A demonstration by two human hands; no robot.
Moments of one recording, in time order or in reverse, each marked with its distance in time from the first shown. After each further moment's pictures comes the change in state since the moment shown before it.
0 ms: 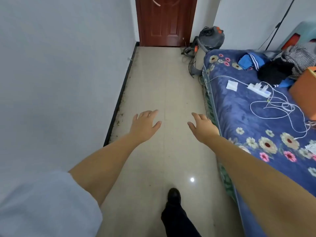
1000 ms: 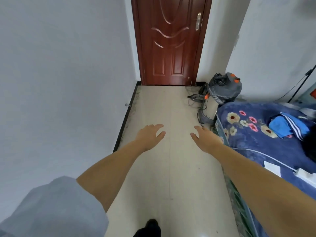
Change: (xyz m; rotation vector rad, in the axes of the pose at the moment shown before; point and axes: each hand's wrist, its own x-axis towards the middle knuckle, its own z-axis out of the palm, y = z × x) left_hand 0.613 -0.112 -0.101 -0.090 -0.098 -0.029; right_hand 0.626 -0.016 -0.131 -0.013 -0.021 -0.040
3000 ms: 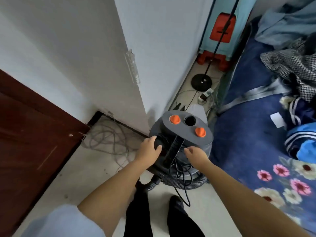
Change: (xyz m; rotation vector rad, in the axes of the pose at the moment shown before) left_hand 1.256 0.270 0.112 0.139 -0.707 0.597; right_hand 0.958 0.448 -0.129 0.973 0.120 1.253
